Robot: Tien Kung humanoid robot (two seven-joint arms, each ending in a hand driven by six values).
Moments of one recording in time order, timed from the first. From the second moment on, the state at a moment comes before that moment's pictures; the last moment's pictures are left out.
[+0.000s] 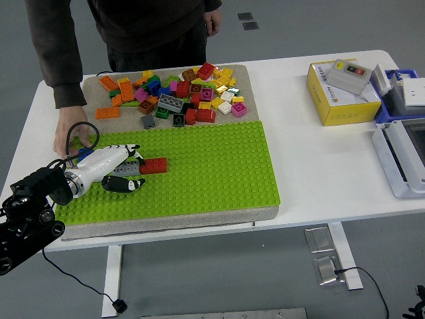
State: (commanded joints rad) left arm -0.66 0.54 -0.44 -1.22 1.65 0.11 0.09; right arm 0.29 -0.23 0.72 0.24 -0.33 -0.22 -0.38
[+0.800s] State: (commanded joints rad) left arm -0.65 0.57 -0.45 -1.15 1.73 0.15 0.07; right arm 0.28 -0.23 0.72 0.24 -0.34 -0.22 -0.38
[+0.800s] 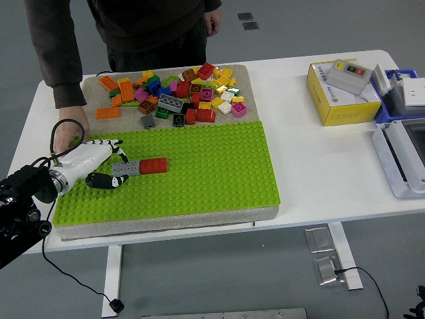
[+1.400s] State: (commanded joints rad) left arm -0.65 0.56 -0.43 -1.14 1.72 0.15 0.08; right arm 0.28 -0.23 0.72 0.24 -0.33 -0.22 -0.38
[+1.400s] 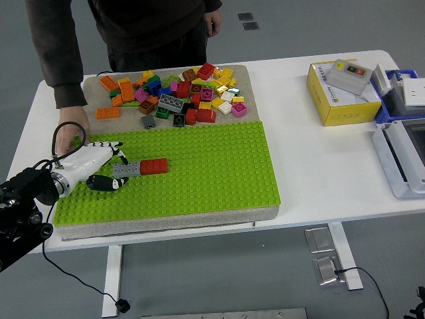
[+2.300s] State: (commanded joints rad) left arm -0.66 0.56 -0.45 -1.17 1.73 0.15 0.08; right arm 0.28 -0.23 0.72 0.24 -0.33 -0.22 -0.38
